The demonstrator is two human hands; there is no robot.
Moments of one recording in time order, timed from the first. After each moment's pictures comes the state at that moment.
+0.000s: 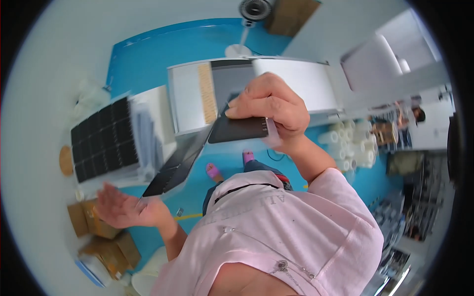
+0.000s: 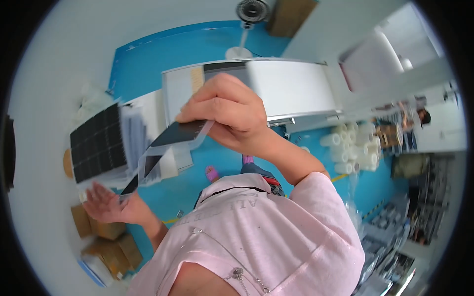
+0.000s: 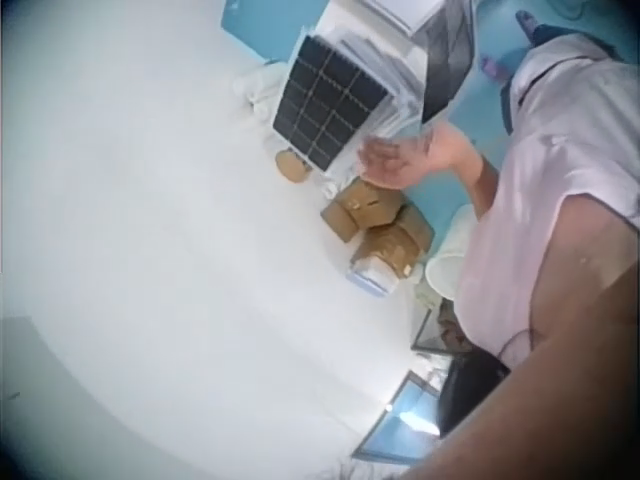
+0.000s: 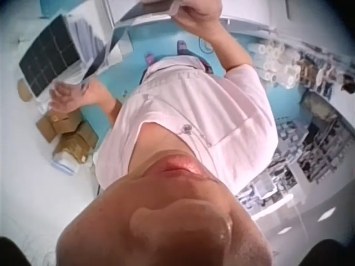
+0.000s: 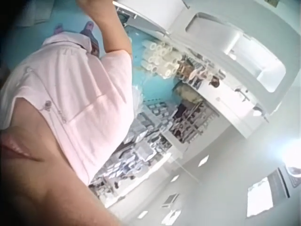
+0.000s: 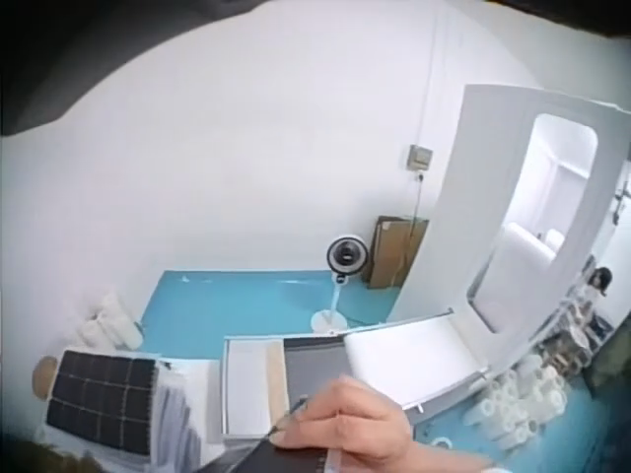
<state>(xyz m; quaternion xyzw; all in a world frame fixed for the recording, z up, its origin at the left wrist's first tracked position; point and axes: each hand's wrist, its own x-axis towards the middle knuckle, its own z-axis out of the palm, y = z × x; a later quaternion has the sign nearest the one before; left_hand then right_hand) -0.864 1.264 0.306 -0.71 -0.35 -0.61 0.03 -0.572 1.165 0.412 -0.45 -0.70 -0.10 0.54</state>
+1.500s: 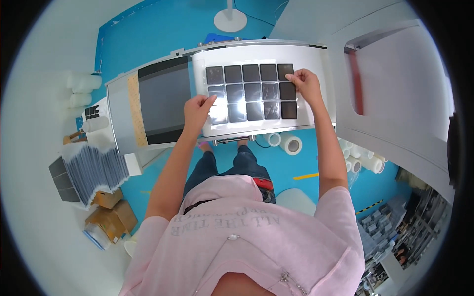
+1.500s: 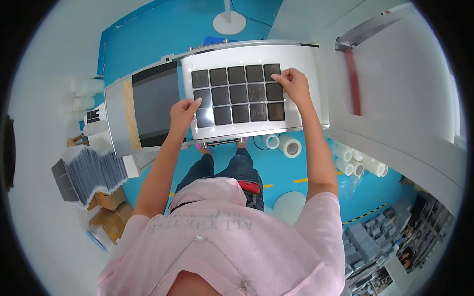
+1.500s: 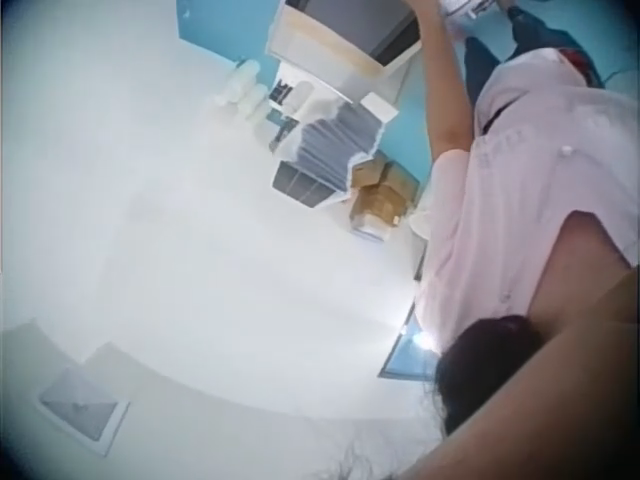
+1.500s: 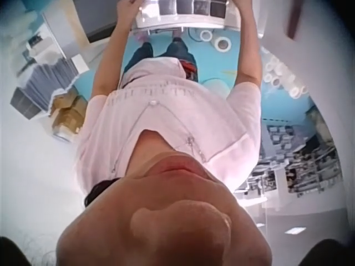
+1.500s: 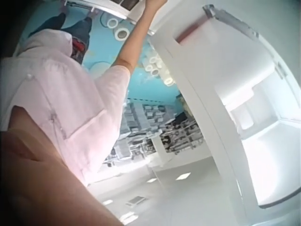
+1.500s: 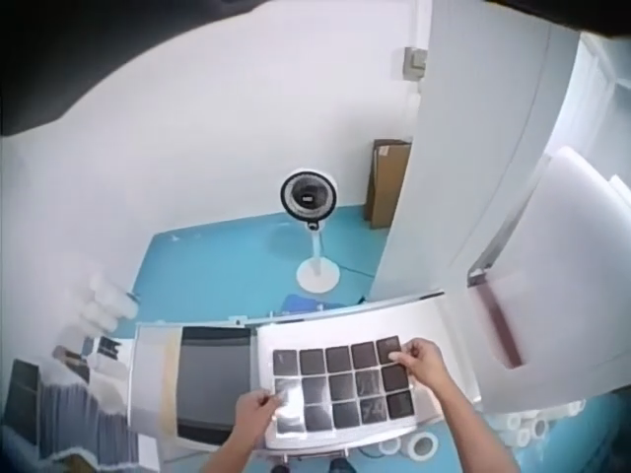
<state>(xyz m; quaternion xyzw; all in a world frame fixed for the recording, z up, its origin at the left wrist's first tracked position) -0.385 1.182 0.104 -0.68 -0.44 -0.11 -0.58 -0.091 0.974 0.112 -0.83 -0.21 0.26 0.45</state>
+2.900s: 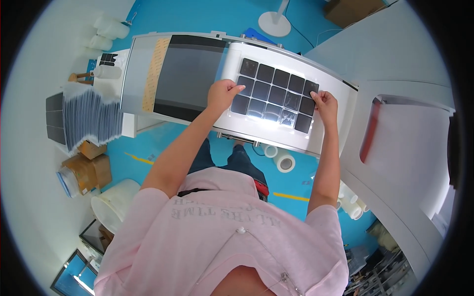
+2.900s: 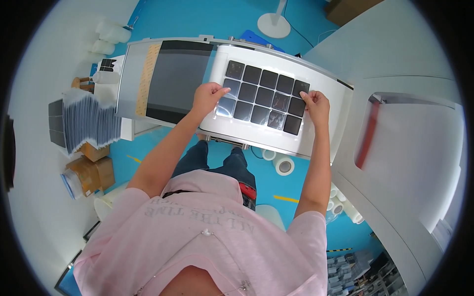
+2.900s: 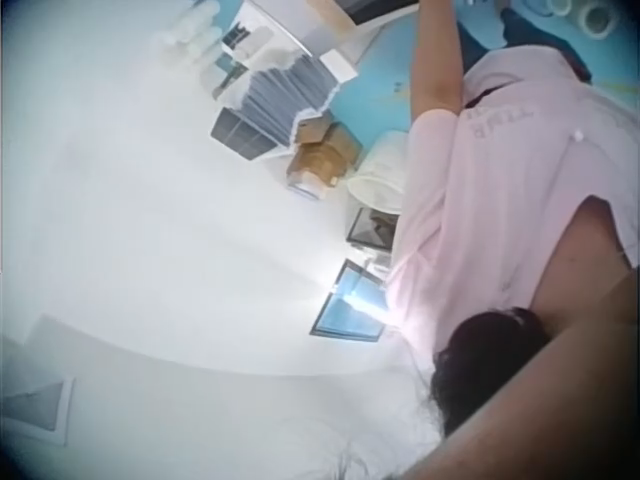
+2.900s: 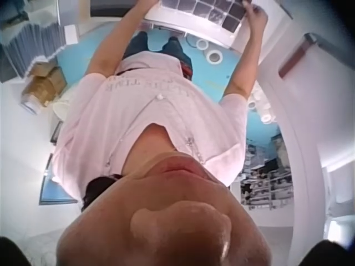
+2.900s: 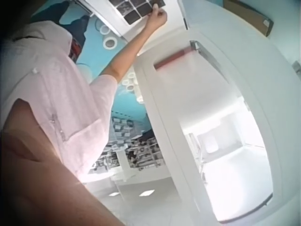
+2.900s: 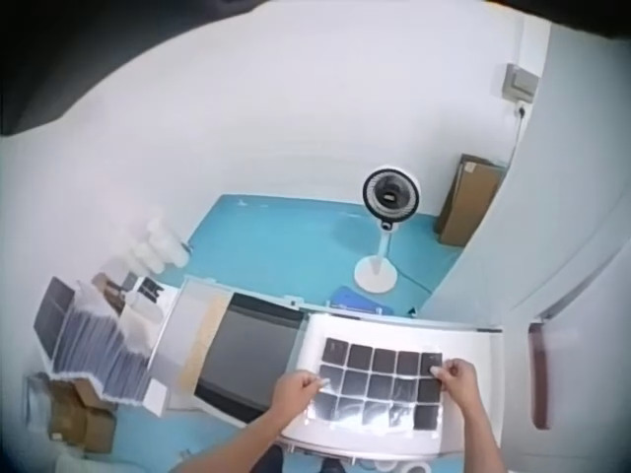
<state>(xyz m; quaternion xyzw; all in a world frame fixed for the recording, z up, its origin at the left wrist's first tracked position) -0.362 1.179 0.083 -0.74 -0.48 -0.14 -0.46 -0.059 0.989 0.081 -0.80 -0.23 0.32 0.45</state>
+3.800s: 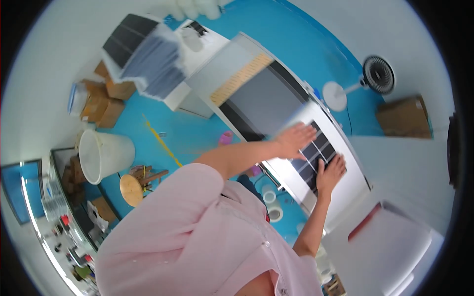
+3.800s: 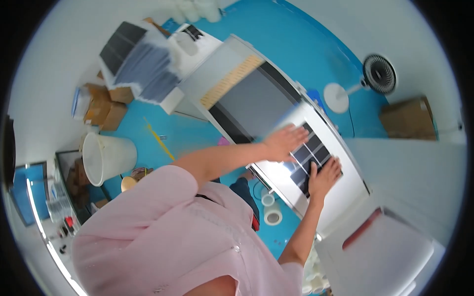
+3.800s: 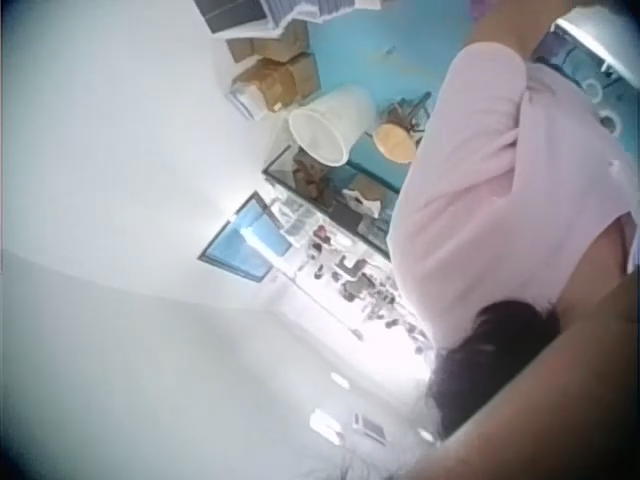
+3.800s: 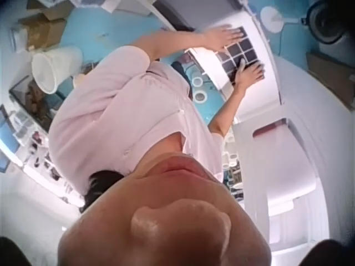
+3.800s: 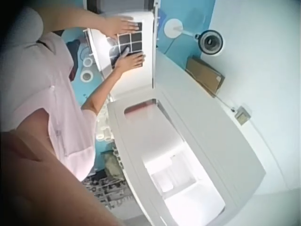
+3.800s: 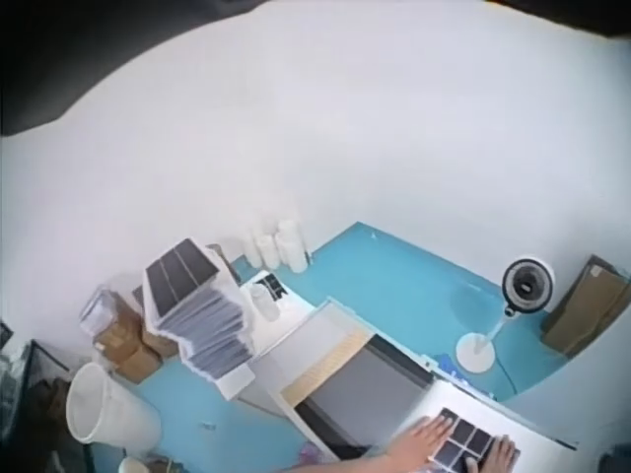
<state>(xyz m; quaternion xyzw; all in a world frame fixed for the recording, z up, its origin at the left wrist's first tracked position) -0.348 1.167 0.073 -0.96 -0.23 -0.07 -0.12 -0.144 1.031 0.081 -0.82 -0.57 0.00 0.07</state>
